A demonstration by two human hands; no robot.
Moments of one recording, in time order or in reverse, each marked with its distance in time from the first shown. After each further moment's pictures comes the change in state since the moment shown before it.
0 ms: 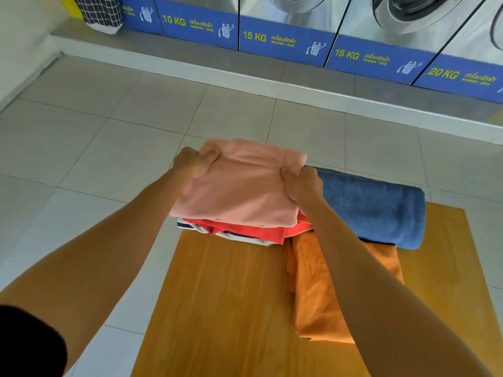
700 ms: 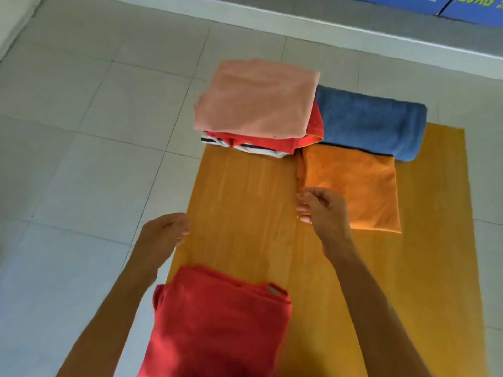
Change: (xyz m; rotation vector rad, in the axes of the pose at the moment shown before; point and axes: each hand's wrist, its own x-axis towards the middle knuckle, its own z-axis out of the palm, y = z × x) left_hand -0.298 -0.207 -0.014 -0.451 -0.156 -0.205; right_hand -0.230 0.136 -0.028 0.419 -0.098 0.087
